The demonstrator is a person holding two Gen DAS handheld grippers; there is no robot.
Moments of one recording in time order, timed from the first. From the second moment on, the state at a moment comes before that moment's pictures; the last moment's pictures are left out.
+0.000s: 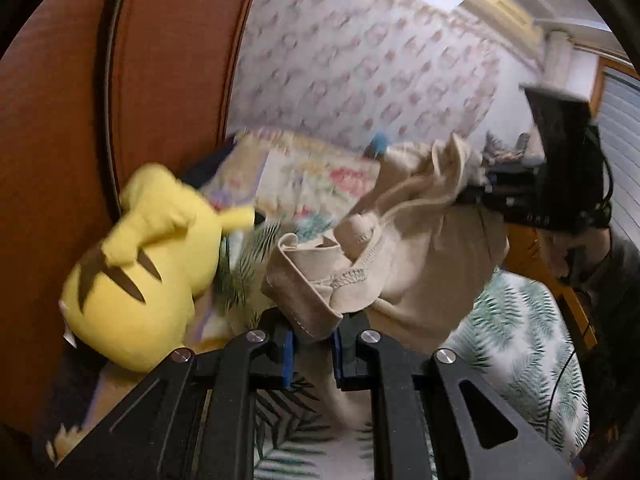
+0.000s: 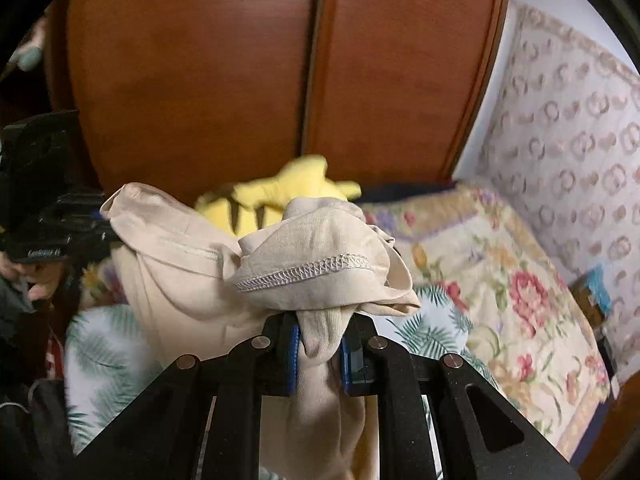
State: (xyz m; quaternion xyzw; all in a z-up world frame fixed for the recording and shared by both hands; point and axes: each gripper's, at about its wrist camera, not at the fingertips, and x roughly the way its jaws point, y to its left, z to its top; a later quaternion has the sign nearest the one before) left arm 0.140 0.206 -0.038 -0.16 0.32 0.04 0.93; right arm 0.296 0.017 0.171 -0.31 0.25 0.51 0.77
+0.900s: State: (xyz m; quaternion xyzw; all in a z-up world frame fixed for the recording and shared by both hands) left arm 0.161 0.229 -0.092 -0.21 0.36 0.06 0.91; right arm 0.372 0.073 0.088 -0.19 0.32 0.42 0.83
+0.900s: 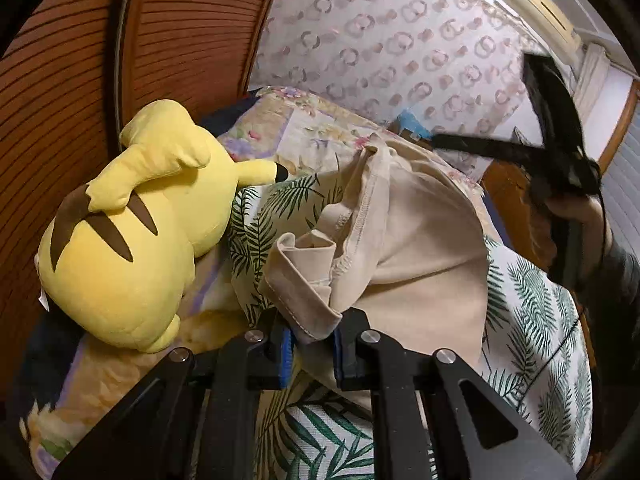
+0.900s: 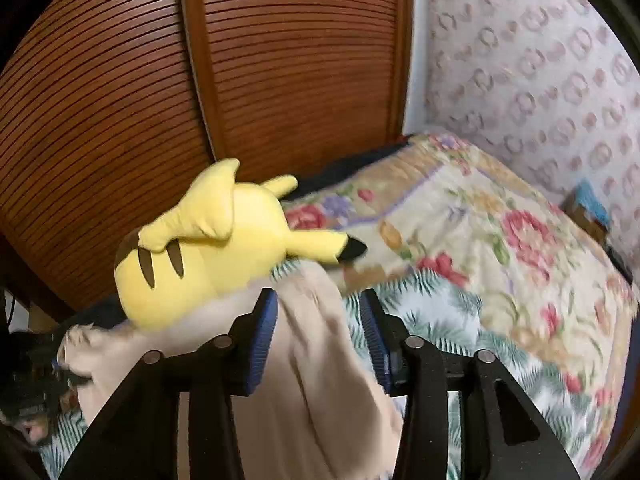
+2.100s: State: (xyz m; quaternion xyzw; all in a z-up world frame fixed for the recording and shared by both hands) left arm 0.137 0.227 -0.088 -0.17 0.36 0.10 0.91; right arm 0.397 0.045 0.009 -0.12 0.38 0.39 0.83
